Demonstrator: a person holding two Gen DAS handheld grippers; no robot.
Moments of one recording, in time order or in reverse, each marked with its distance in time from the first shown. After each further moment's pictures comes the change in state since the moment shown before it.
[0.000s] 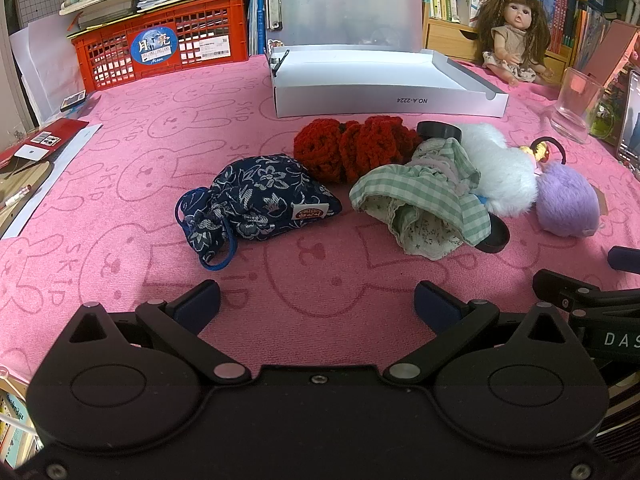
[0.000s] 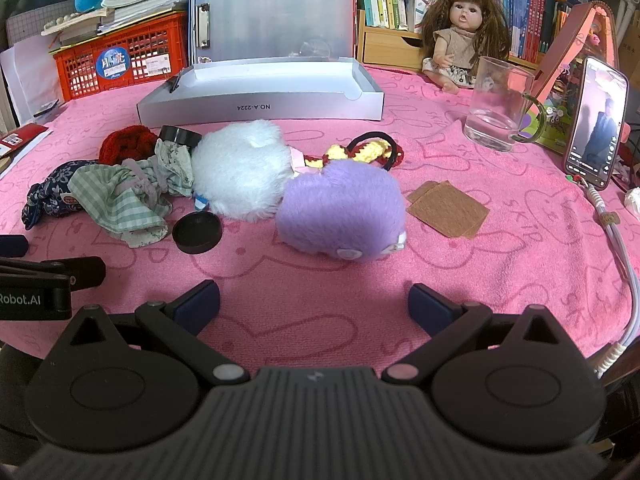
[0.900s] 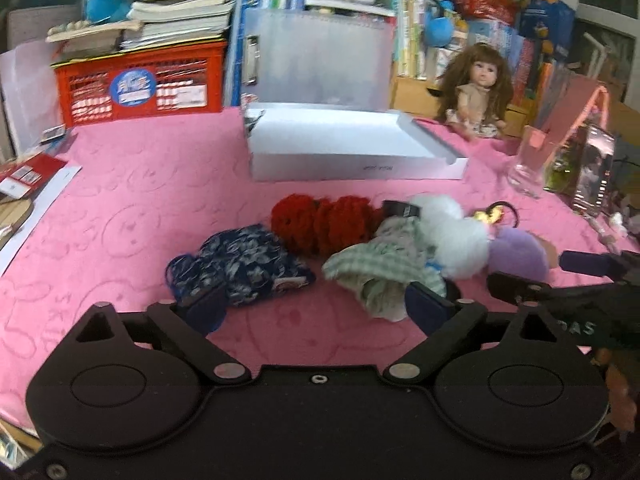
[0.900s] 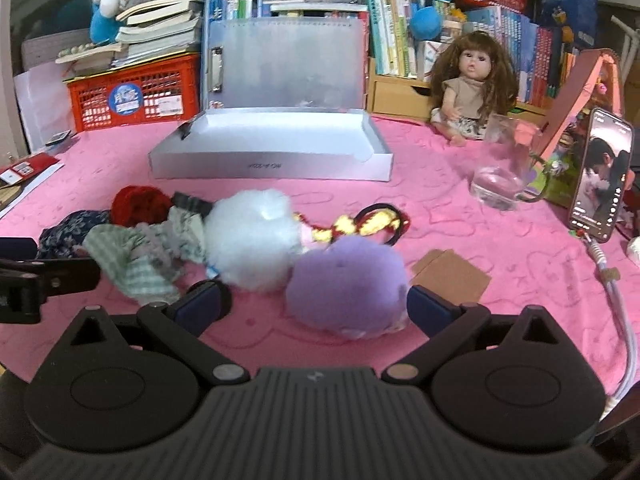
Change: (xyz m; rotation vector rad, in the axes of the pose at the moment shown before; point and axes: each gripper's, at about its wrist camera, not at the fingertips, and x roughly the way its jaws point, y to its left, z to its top) left arm -0.030 0.012 0.021 -0.017 -0.147 -0.152; right arm -0.008 0.000 0.028 -0.025 -0.121 0.016
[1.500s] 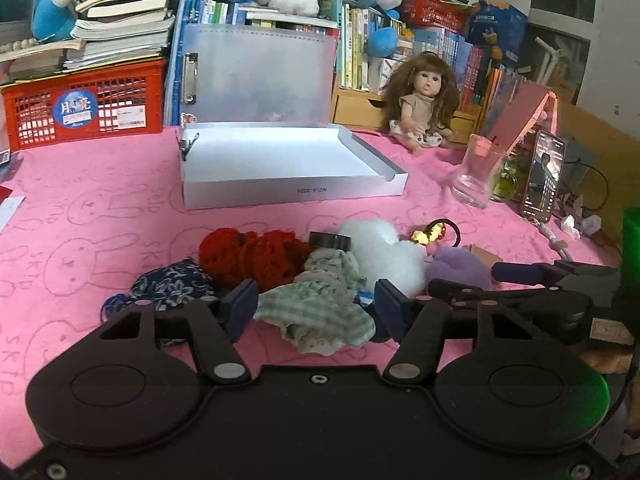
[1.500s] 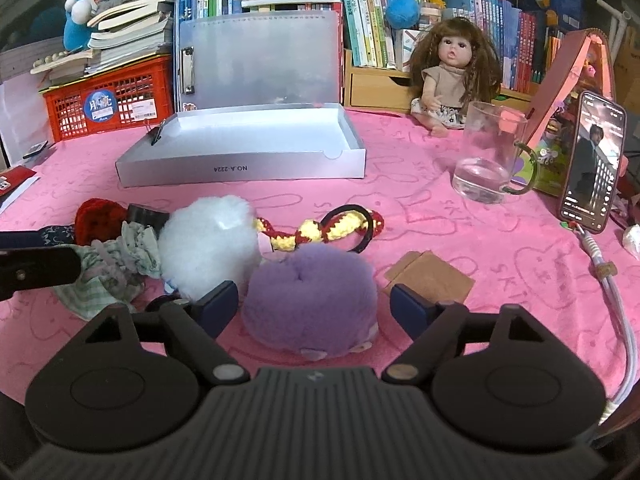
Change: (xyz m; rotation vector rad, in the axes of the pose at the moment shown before) left arm 0.006 -0.021 0.016 0.051 -0.019 -0.143; right arm 0.019 -0.019 0.004 0.042 0.020 -0.025
